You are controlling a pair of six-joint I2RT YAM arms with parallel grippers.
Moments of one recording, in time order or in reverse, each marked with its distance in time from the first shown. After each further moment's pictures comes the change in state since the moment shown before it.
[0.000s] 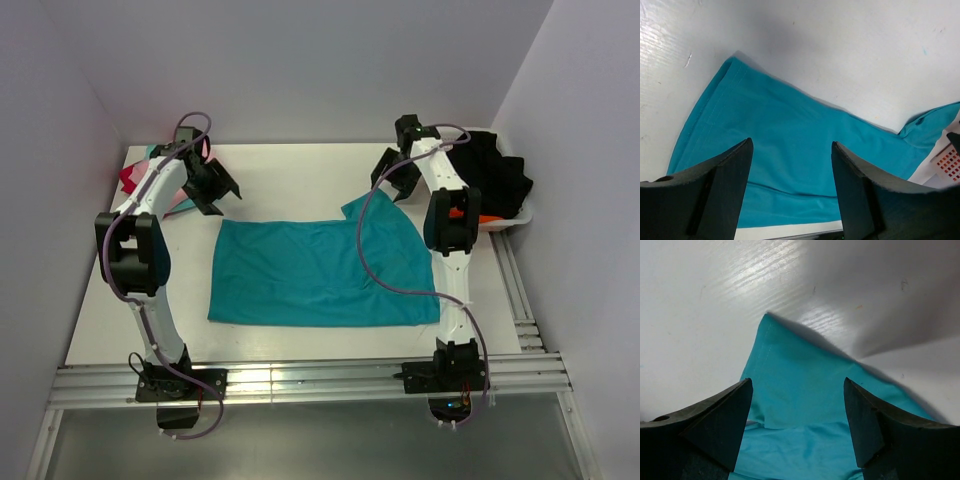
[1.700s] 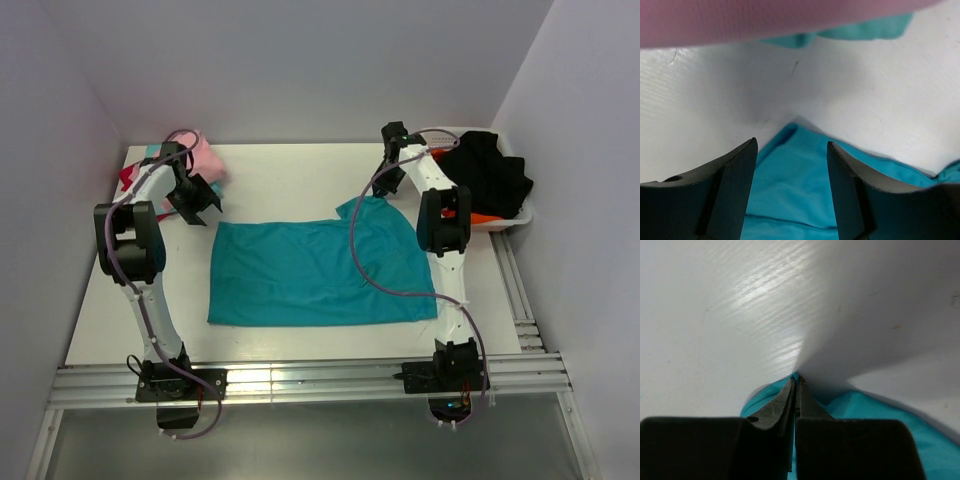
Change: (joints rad) left arm 0.117 0.107 -0.063 0.085 -0.019 0.115; right arm 0.055 0.039 -0.058 0.142 0.081 0.092
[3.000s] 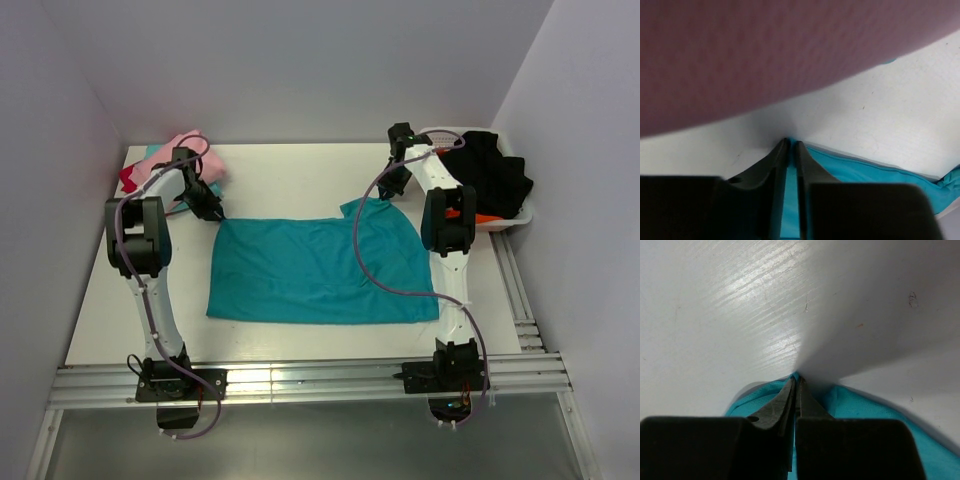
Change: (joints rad) left arm -0.021 0.092 -0.010 0.105 0.043 0.002; right arm -0.035 -0.031 -0.050 -0.018 0.003 -0.055
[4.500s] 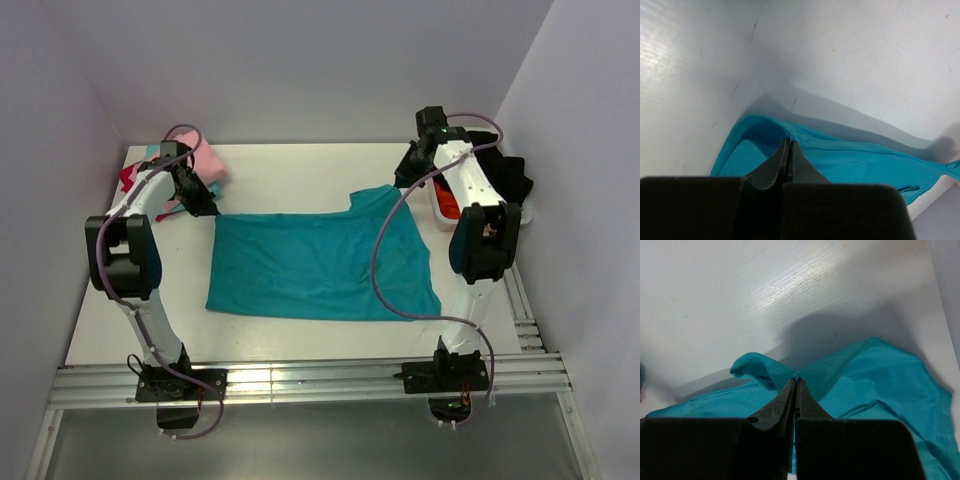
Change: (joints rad) left arm -0.005 -0.229 -0.103 -0.016 0.004 -0.005; right arm -0.045 -0.449 -0.318 0.038 -0.083 -0.034
